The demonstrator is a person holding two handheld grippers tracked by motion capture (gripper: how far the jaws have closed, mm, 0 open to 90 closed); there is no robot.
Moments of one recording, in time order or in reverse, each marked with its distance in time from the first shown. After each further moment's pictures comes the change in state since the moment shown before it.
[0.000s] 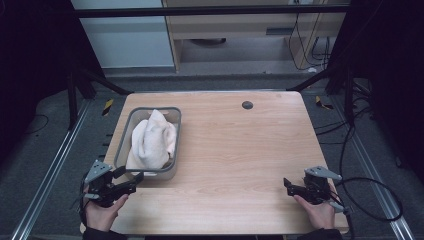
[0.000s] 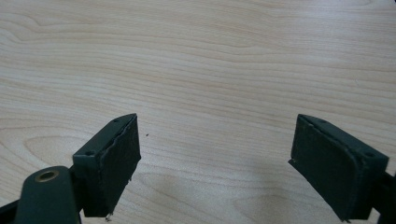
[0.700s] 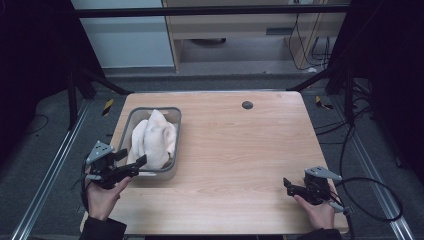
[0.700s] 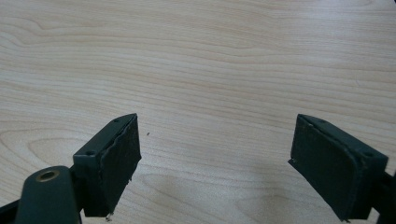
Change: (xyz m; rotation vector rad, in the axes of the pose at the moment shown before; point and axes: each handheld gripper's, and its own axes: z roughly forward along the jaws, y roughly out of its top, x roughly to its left) left arm -0.005 0.049 0.012 -0.029 -0.011 0.037; right arm 0.001 -0.001 0.000 -0.008 0.003 0.004
